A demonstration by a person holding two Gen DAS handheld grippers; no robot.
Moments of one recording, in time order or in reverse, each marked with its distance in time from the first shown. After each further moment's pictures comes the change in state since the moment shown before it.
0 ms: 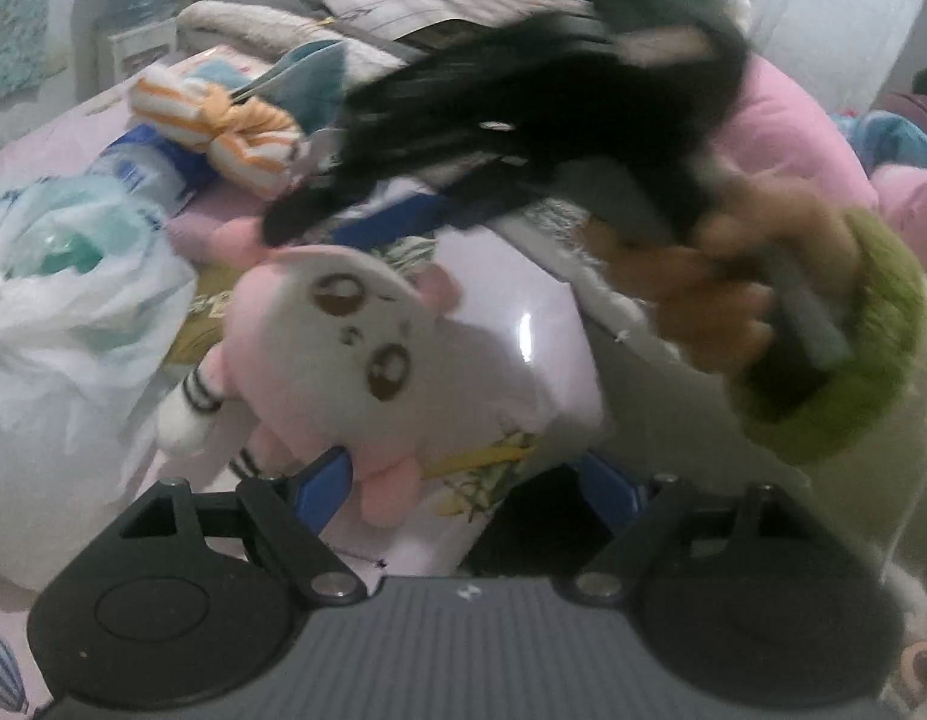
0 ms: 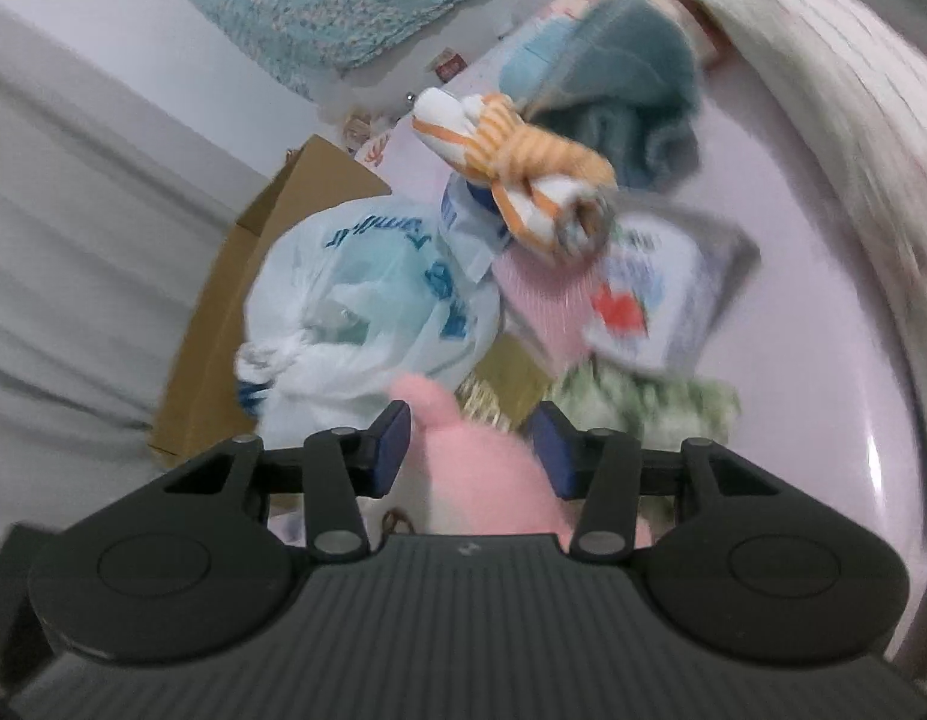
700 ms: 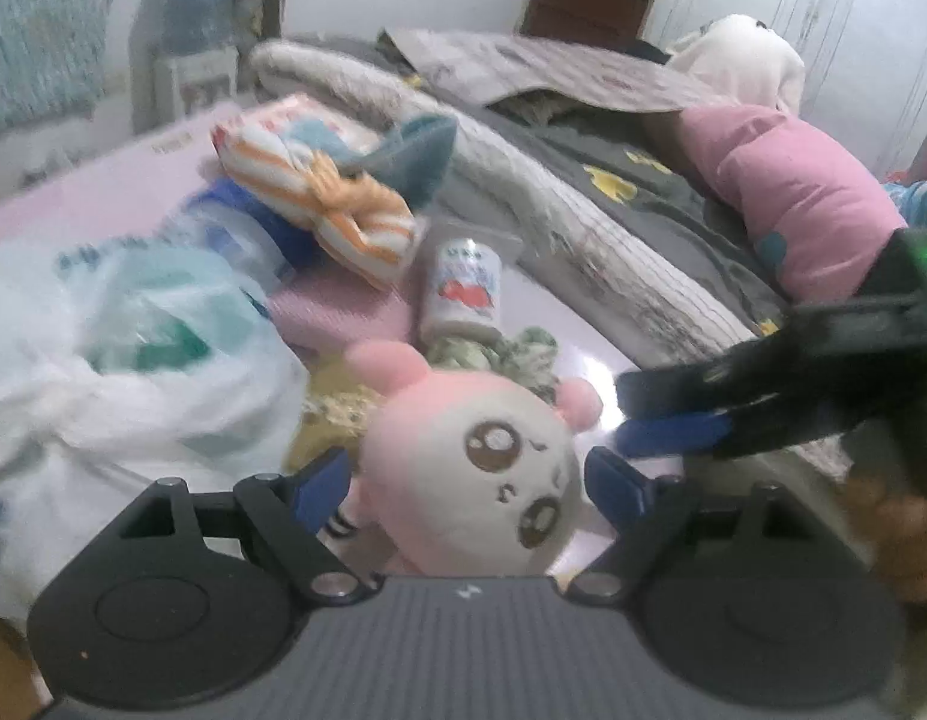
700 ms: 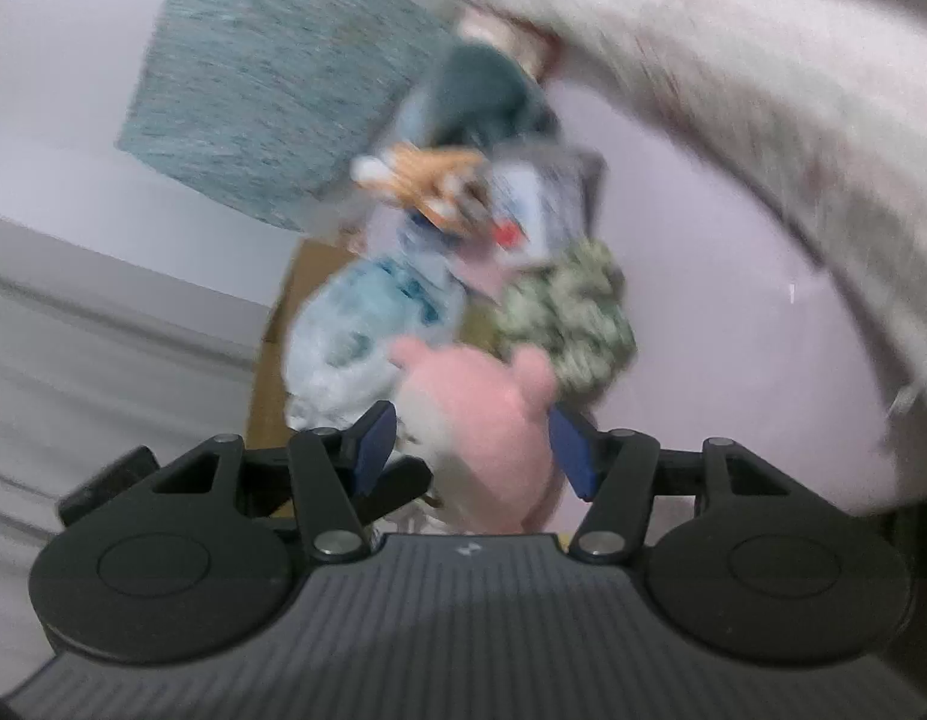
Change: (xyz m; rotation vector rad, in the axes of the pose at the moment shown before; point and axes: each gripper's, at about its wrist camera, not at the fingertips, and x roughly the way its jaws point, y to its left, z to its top) left arm -0.005 0.050 0.034 -0.083 -0.083 0.062; right arm -0.057 -0.052 -0.084 0.434 -0.123 0.121
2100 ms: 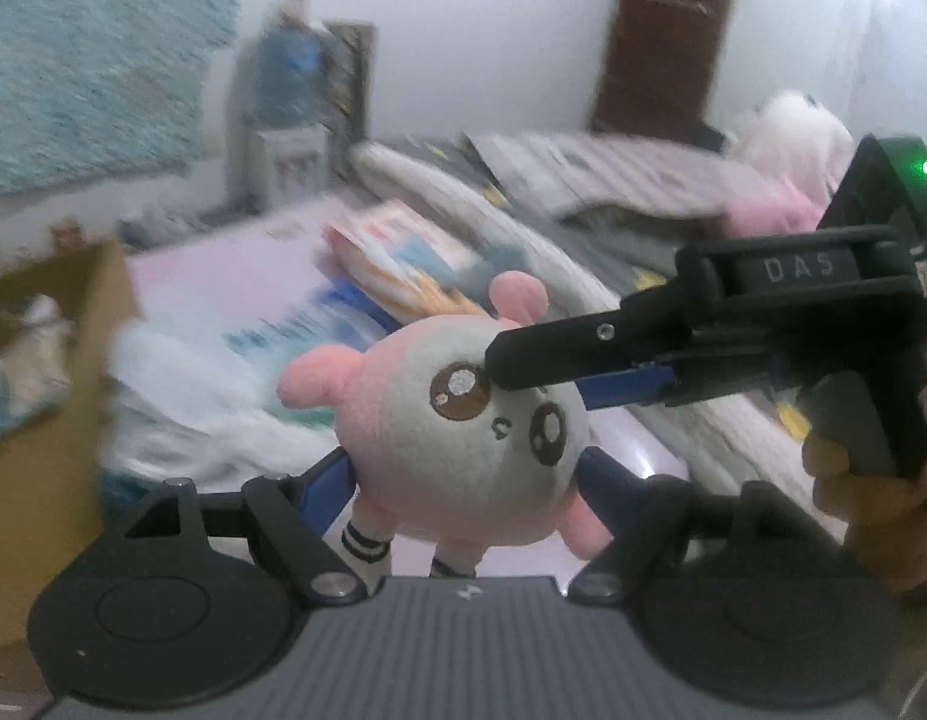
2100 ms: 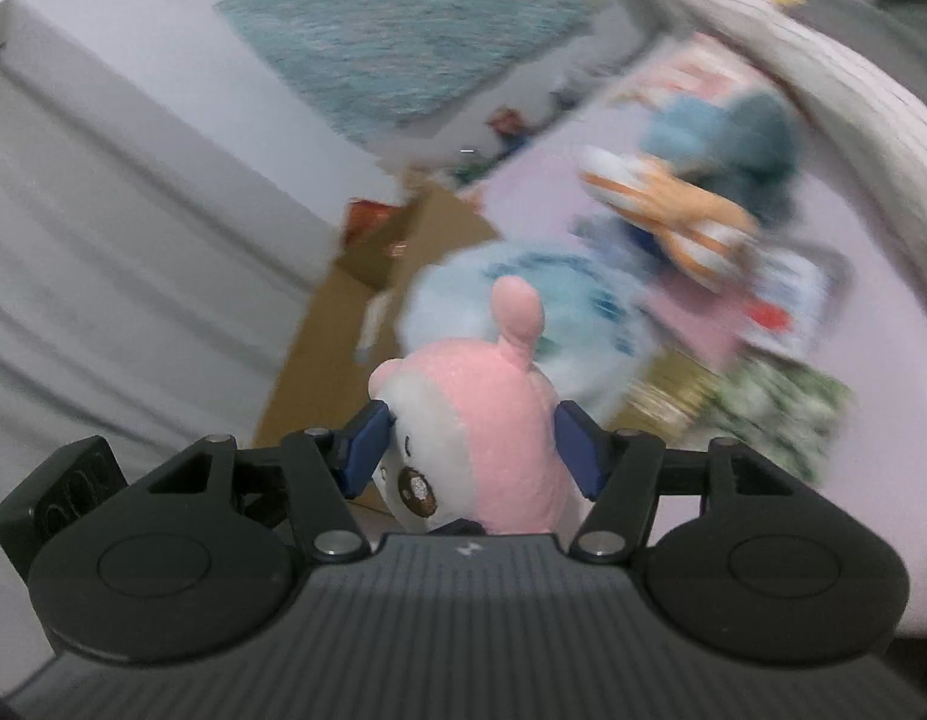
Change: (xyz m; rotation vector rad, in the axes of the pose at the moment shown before) left arm -0.112 -0.005 -0.001 -0.053 -0.203 0.196; right arm 0.025 0.167 0.006 -0.424 0.062 0.067
